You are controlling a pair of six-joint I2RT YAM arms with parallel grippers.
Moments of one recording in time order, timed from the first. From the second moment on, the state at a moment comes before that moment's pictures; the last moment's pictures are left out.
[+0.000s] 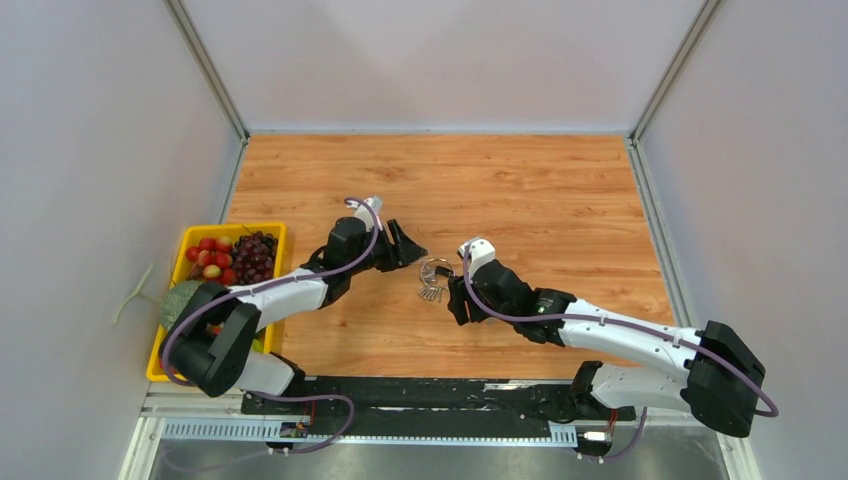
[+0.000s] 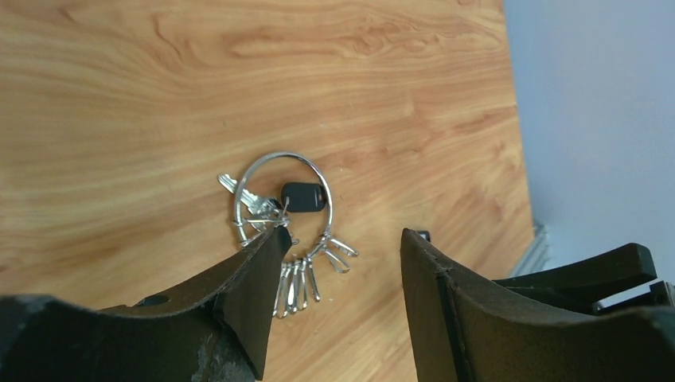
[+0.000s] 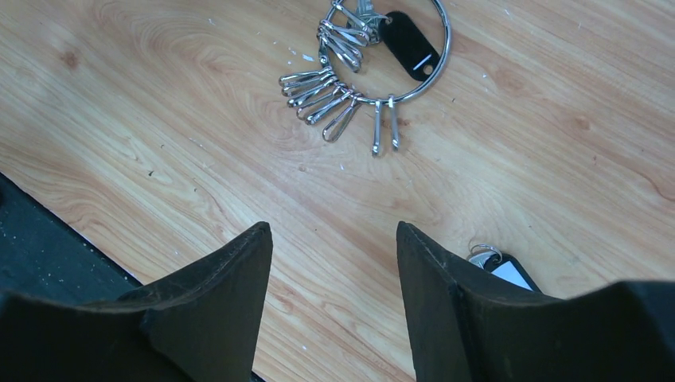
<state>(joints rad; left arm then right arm) -0.54 1.43 0.55 0.47 0.30 -0.82 1.00 1.13 0.63 -0.20 0.20 0.43</state>
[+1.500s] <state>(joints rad) -0.54 0.92 0.34 0.26 0.31 -0.54 0.89 1.52 0.76 -0.13 0.25 0.34</state>
